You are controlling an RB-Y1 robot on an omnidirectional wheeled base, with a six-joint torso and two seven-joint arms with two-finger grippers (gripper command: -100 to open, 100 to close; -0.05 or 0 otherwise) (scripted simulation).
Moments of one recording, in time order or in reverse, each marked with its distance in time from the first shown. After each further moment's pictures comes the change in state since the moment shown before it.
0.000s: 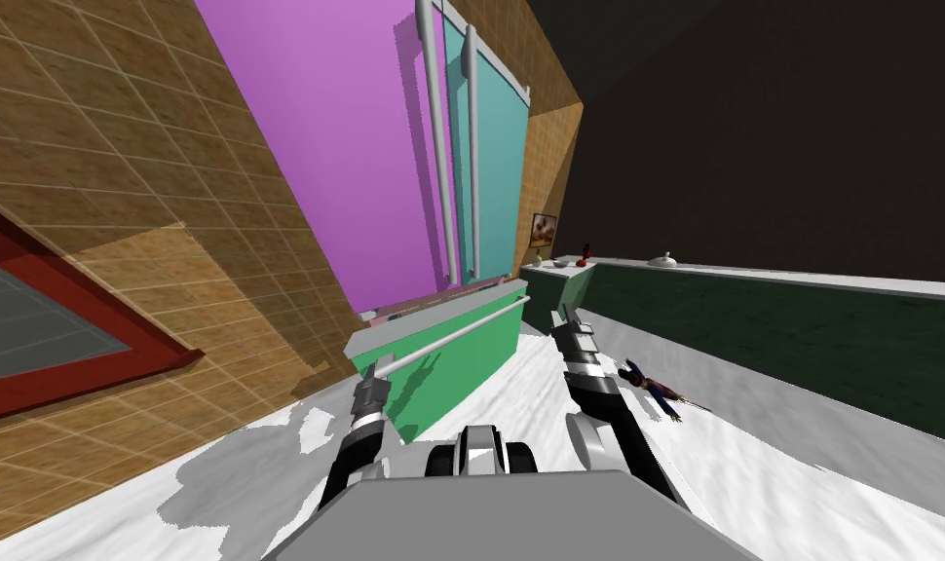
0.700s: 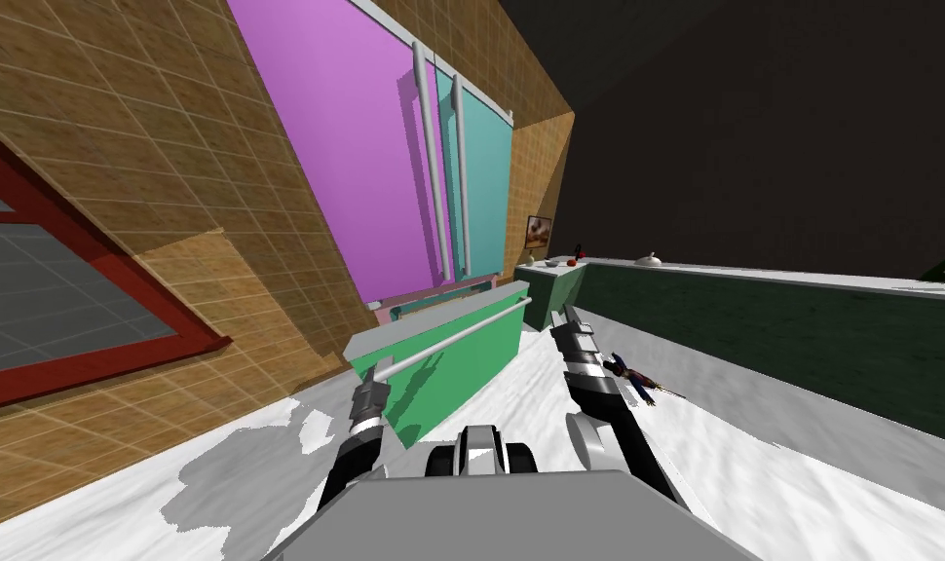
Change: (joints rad) left arm 0.032 -0.003 -0.015 -0.014 -0.002 -0.005 0.004; right arm 0.000 0.000 0.000 0.000 0.000 0.000 0.000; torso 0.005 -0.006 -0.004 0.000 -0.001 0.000
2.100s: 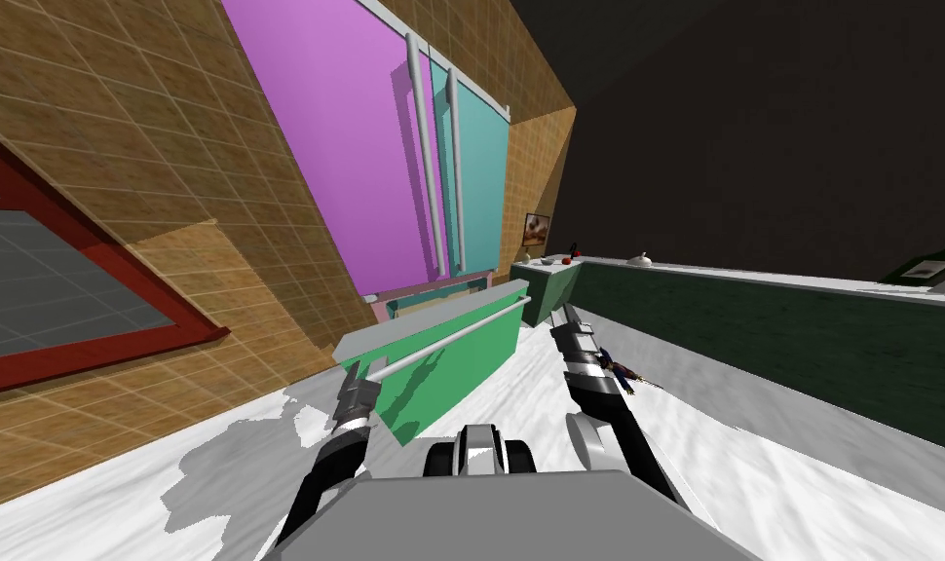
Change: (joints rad) left arm 0.106 0.002 0.006 -0.239 0.021 0.177 0.006; right arm 0.000 0.000 0.000 0.000 0.000 0.000 0.000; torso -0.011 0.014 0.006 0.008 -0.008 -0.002
